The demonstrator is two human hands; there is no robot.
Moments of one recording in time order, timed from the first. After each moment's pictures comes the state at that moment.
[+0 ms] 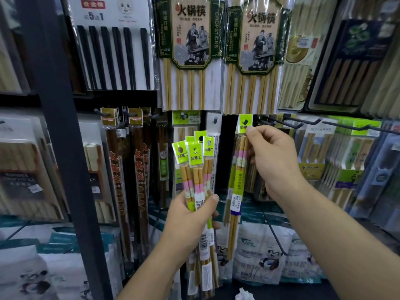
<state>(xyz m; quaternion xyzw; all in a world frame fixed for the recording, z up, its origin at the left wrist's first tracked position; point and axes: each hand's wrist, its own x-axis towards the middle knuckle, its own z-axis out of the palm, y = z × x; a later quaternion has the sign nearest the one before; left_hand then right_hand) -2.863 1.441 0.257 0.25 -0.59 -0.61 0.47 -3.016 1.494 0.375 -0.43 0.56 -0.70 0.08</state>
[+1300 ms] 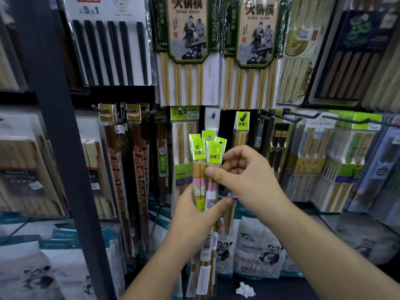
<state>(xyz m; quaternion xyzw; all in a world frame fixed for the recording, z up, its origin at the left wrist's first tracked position) -2.871 1.451 0.260 0.18 -0.65 -0.56 0.47 -2.994 1.507 0.333 -0.51 0.59 -0.61 0.16</state>
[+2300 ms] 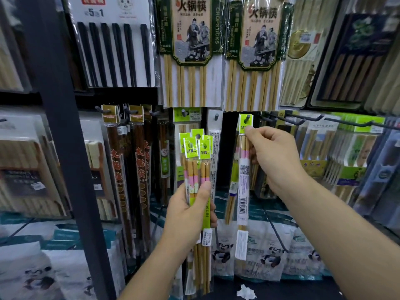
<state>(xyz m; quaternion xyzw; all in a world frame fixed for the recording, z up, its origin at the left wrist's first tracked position) -2.861 1.445 0.264 0.22 -0.61 -0.59 0.49 -3.025 1.491 0.374 -0.41 0.59 -0.68 0.11</state>
